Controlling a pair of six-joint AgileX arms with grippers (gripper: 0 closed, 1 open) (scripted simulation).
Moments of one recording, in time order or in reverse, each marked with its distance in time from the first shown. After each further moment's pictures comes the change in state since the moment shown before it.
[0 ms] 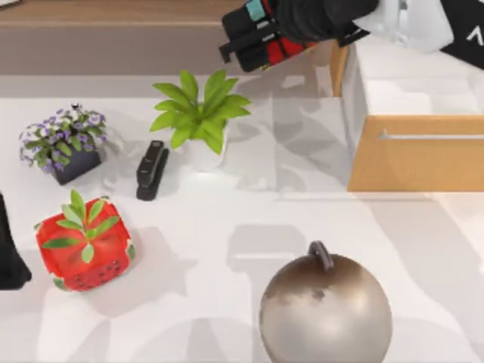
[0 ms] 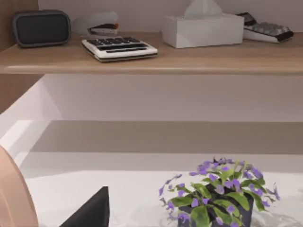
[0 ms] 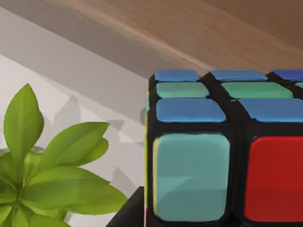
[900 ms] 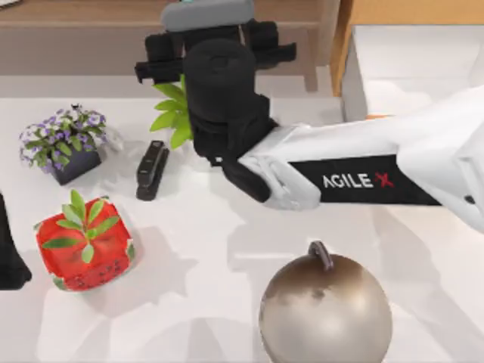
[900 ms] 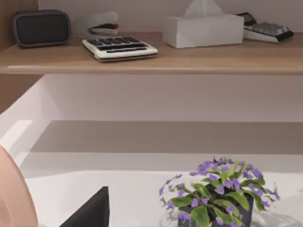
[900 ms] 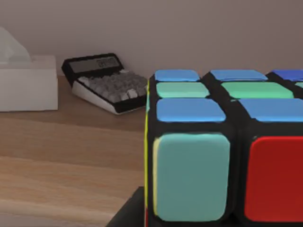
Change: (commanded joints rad) left arm 0.000 0.000 0.000 0.000 0.000 0.000; right arm 0.195 0.254 -0.311 1.333 0.461 -0.090
